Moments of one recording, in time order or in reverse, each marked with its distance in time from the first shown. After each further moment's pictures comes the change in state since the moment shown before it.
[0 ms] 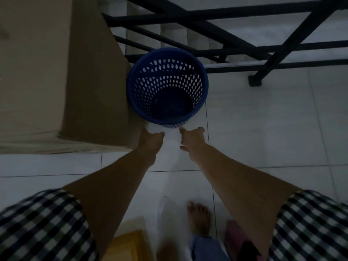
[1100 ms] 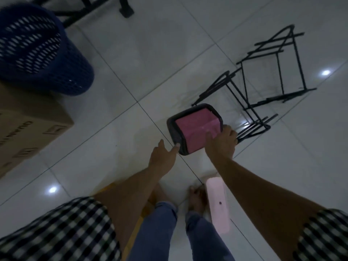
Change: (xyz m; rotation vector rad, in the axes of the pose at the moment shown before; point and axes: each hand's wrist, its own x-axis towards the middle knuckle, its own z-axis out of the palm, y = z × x) left_hand -0.283 -0.339 0.108 1.040 -0.541 0.228; right_hand -0.217 0.424 -0.290 -0.184 0.772 0.004
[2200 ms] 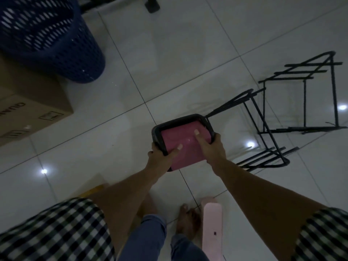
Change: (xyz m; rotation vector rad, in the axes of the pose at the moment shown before) left_hand 0.091 -0.023 0.005 -0.405 0.120 -0.077; right_hand 0.072 -0.024 0.055 0.285 -0.379 -0.033
